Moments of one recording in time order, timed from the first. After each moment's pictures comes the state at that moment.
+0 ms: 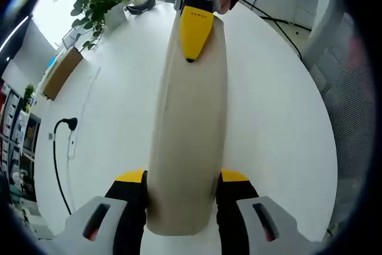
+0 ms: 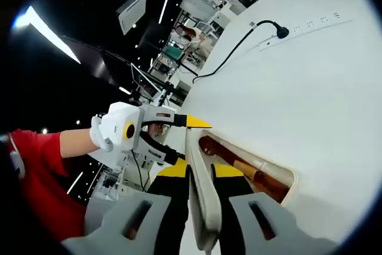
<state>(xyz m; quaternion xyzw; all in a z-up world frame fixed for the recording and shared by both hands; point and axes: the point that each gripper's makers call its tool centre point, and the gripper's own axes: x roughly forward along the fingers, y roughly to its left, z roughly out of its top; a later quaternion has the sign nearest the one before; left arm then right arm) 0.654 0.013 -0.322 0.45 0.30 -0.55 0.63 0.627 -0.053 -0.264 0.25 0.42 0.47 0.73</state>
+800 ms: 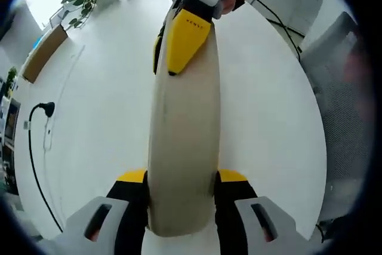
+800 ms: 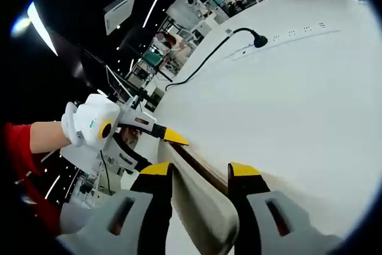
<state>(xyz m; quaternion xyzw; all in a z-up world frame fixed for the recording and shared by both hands) 0.653 0.015 -0.345 0.43 0.38 -0.58 0.58 0.662 -0.064 -0.308 0.23 0.41 0.41 0.78</state>
